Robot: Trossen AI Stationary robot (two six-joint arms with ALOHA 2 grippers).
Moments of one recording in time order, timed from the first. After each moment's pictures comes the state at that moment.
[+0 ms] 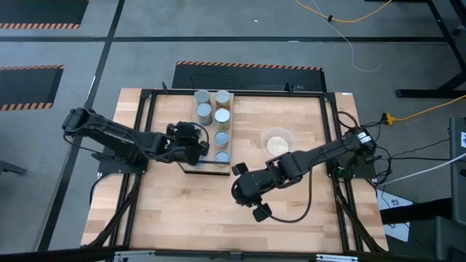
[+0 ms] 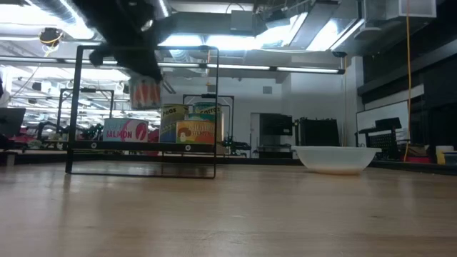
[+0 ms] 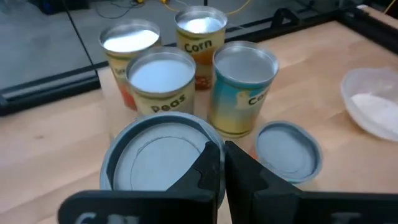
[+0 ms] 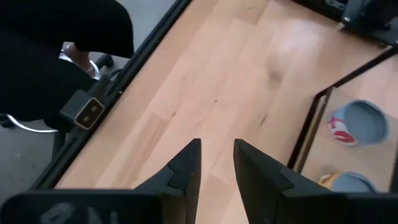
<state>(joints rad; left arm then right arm) -0.20 1.27 0.87 -0.61 -0.95 -1.05 0.40 1.85 1.79 -0.80 -0.01 -0.11</state>
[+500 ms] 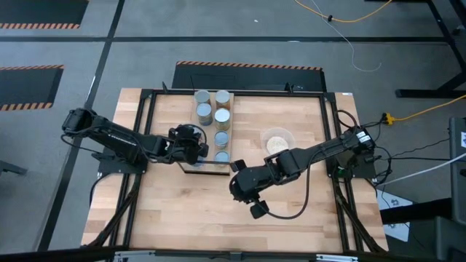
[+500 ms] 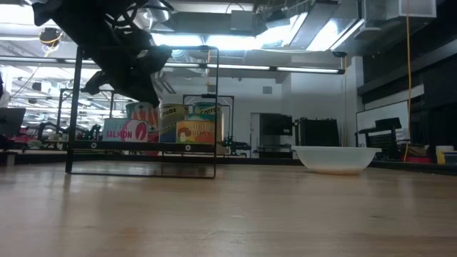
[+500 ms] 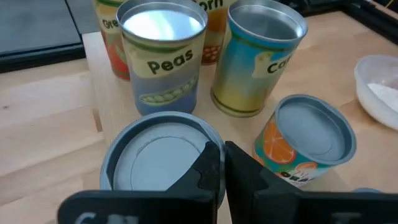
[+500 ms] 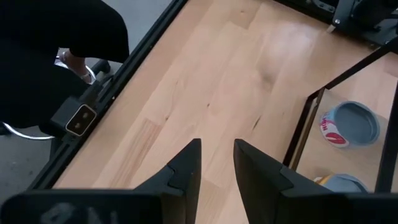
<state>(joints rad) -0.16 1.27 0.66 -0.32 -0.90 -1.04 0.37 1.85 1.79 -0.78 -0.01 -0.11</state>
